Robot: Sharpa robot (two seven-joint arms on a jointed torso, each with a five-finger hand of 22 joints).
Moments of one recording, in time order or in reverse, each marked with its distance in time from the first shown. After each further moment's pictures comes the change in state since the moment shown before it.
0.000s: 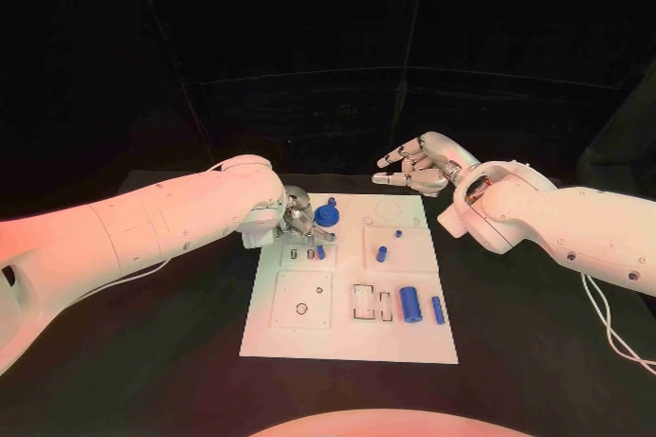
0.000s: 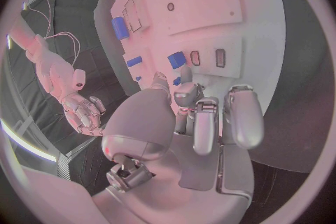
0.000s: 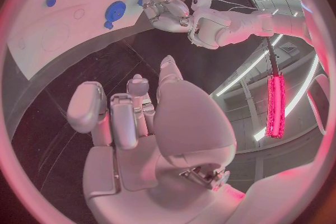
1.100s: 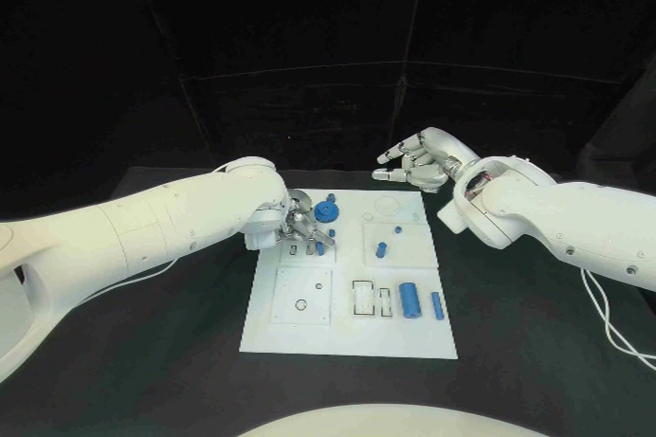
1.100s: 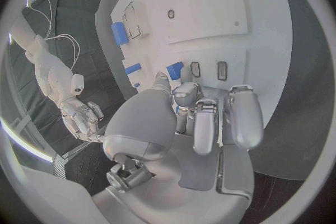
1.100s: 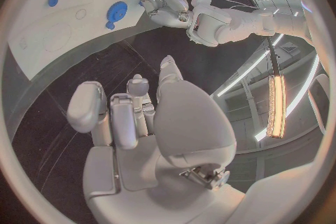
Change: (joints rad) left arm -0.016 0.023 -0.008 -0.023 0.017 0.028 -0.001; left_hand 0.020 0.020 0.003 -0.014 0.000 -0.014 0.000 0.020 0.019 0.000 0.000 0.000 0.000 -0.004 -0.004 0.000 0.000 0.000 0.000 0.000 0.009 0.010; right arm 0.000 0.002 0.000 -0.008 0.000 0.007 -0.005; right_hand 0.000 0.000 0.000 0.000 0.009 0.000 0.000 0.000 0.000 0.000 0.000 0.000 0.005 0.000 0.000 0.000 0.000 0.000 0.000 0.000 -0.001 0.005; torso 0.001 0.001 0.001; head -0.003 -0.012
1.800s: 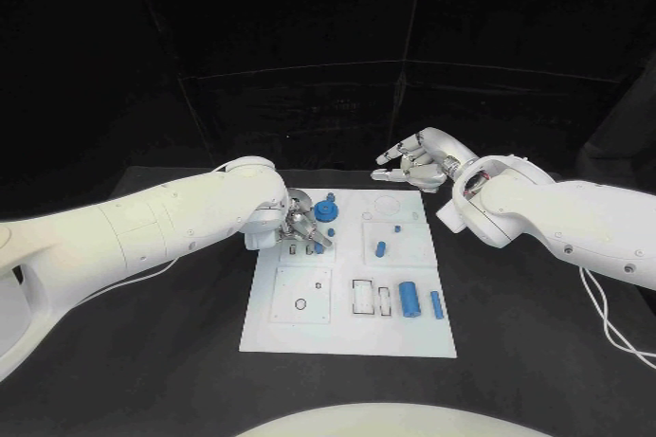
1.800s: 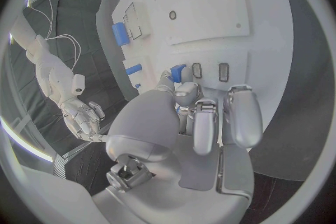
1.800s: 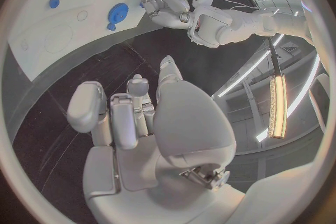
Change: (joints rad) left arm 0.002 0.000 0.002 0.005 0.006 0.000 0.000; left_hand 0.176 0.040 0.133 -0.138 0.055 -0.047 -0.007 0.016 0.016 -0.015 -0.011 -0.007 -0.016 0.002 -0.009 0.000 0.000 0.000 -0.010 -0.009 0.000 -0.005; right arm 0.000 0.003 0.000 -0.005 -0.003 0.013 -0.011; right_hand 0.008 0.008 -0.008 -0.003 0.027 0.000 0.000 0.000 0.000 0.000 0.000 0.006 0.002 0.000 0.000 0.000 0.000 0.000 0.000 0.000 0.000 0.002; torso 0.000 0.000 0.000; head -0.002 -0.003
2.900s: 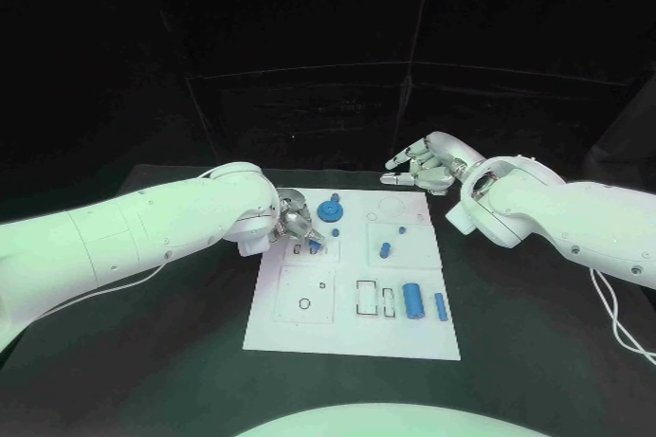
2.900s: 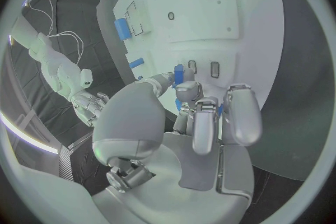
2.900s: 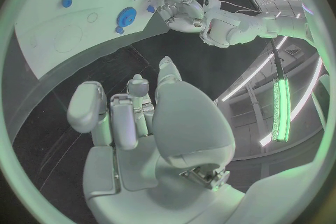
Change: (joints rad) left arm -0.002 -0.106 -0.003 0.135 0.000 -0.130 0.000; left_hand -0.188 -0.239 0.574 0.020 0.139 -0.027 0.014 0.052 0.052 -0.003 0.007 -0.034 -0.036 0.000 0.000 0.000 0.000 0.000 -0.009 0.002 -0.012 0.000; right arm 0.000 -0.007 0.000 -0.023 -0.022 0.043 -0.024; right_hand 0.008 0.008 -0.015 -0.005 0.056 0.000 0.000 0.004 0.000 0.000 0.000 0.007 0.002 0.000 0.000 0.010 0.000 0.000 0.000 0.000 0.000 0.005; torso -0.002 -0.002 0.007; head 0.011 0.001
